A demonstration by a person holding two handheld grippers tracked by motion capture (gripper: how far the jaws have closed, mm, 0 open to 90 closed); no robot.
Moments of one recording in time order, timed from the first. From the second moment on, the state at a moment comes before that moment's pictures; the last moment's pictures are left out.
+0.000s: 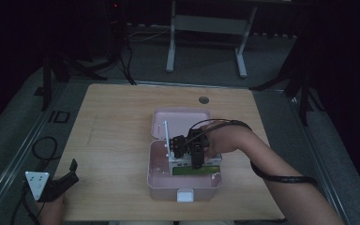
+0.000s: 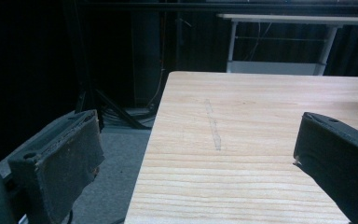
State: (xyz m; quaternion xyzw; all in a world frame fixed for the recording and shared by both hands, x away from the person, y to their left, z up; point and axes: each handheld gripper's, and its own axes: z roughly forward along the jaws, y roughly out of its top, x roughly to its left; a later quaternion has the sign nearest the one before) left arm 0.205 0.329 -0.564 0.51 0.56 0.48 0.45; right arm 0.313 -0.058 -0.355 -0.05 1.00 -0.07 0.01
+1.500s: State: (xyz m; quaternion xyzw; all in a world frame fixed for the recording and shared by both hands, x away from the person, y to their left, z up) left arm 0.206 0.330 -0.564 0.51 0.56 0.48 0.45; right arm 0.313 -0.068 -0.469 -0.03 1.00 -0.06 -0.03
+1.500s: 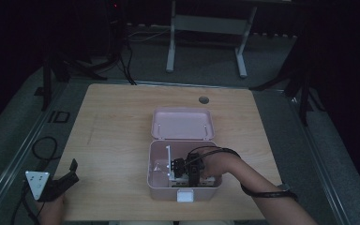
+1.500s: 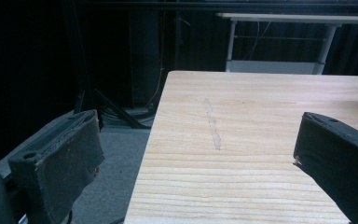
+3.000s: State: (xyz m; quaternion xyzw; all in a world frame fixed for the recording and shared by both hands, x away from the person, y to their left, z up) left arm 0.207 0.329 -0.564 0.51 0.56 0.48 0.44; right arm 0.344 -0.157 -0.364 0.03 1.00 0.09 0.02
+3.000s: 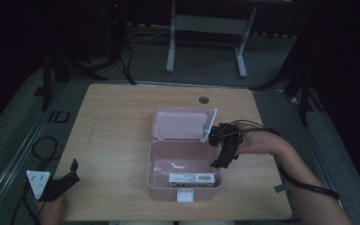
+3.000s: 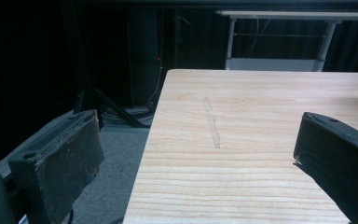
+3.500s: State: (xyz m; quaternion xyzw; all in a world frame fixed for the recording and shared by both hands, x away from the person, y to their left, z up) left arm 0.207 0.328 -0.564 0.51 0.56 0.48 0.44; right arm 0.364 -0.226 -0.377 0.12 0.98 0.15 0.09
